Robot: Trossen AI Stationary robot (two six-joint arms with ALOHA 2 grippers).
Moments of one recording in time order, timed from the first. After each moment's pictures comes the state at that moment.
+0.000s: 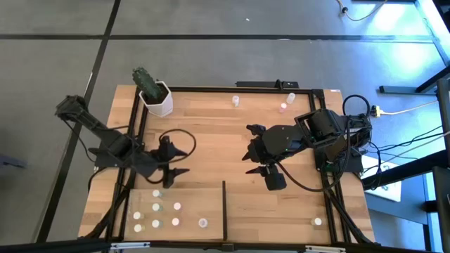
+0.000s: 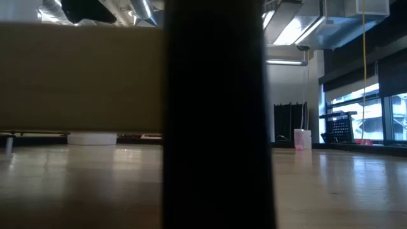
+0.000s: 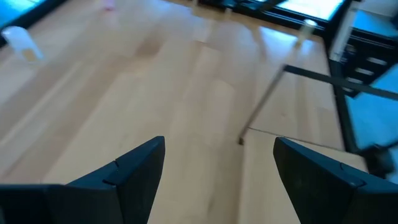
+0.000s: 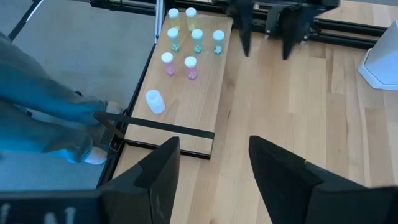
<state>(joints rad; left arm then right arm) -0.58 1.00 0.84 -0.53 -0.60 -0.66 0.34 1.80 2.35 -1.32 0.02 0.10</state>
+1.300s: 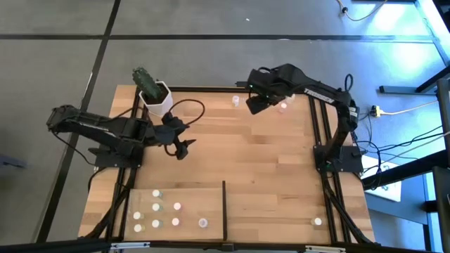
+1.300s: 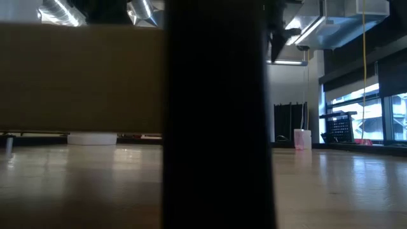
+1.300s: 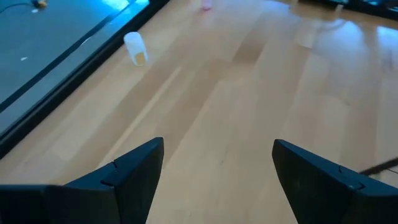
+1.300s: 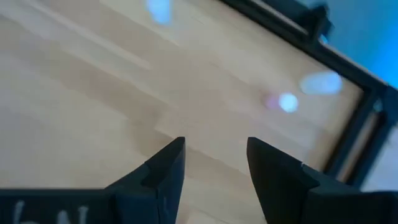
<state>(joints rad) -0.14 1.00 0.84 -0.58 -0.50 -0.43 -0.34 1.80 1.97 -1.57 0.27 0.72</state>
